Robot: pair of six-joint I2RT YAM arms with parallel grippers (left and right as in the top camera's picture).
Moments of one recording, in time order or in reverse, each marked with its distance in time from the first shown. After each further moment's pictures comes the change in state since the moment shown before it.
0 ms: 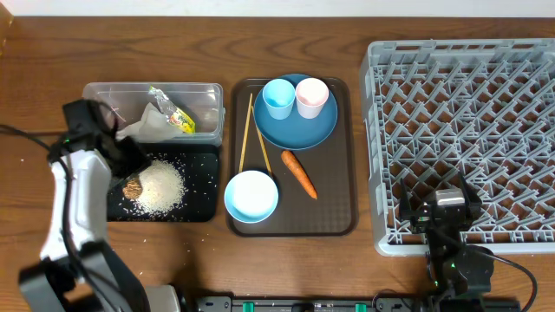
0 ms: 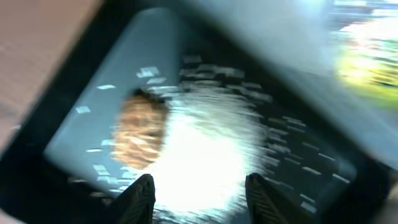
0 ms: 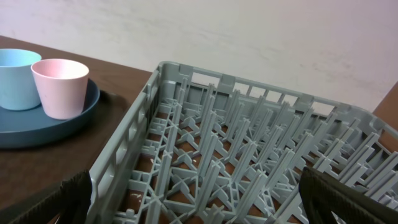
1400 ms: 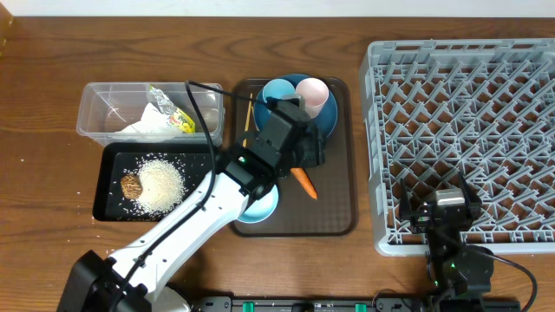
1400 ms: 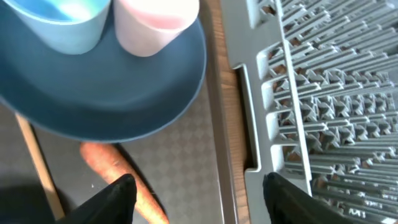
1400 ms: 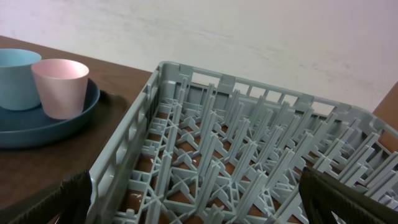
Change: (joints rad) left arm -0.999 -0.007 0.026 0.417 -0.035 -0.425; right arm 0.000 0.000 0.000 0.000 0.000 0.000
